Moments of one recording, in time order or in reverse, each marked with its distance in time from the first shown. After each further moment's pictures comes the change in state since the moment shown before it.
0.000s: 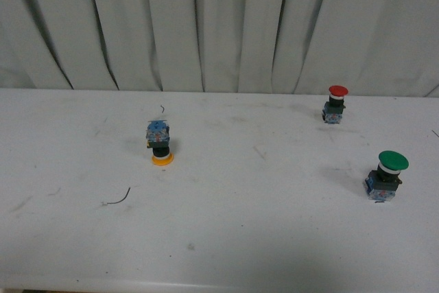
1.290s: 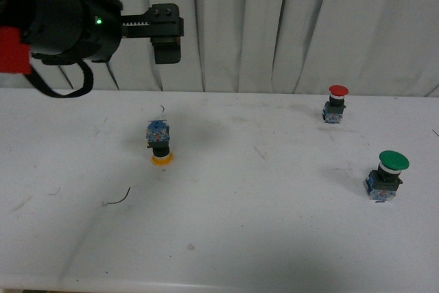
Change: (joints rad) left arm -0.277 1.831 1.095 0.331 -0.185 -0.110; right arm 0.000 0.000 0.000 0.000 0.000 0.000
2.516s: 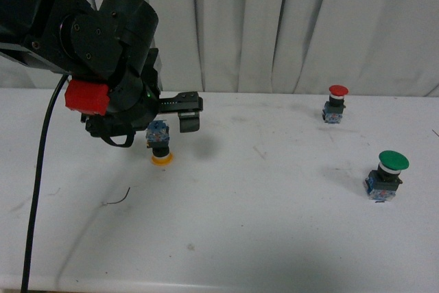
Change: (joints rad) left arm 0.024 0.397 0.362 -0.409 0.062 -0.130; right arm 0.000 0.000 0.000 0.000 0.000 0.000
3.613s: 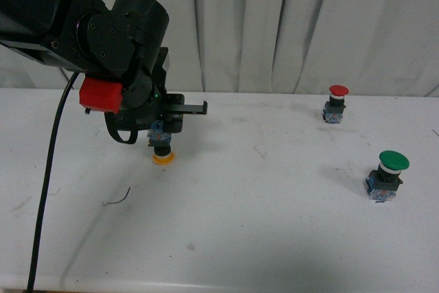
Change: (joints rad) left arm -0.021 0.029 0.049 -0.020 -0.068 0.078; right arm 0.000 0.000 0.000 0.000 0.000 0.000
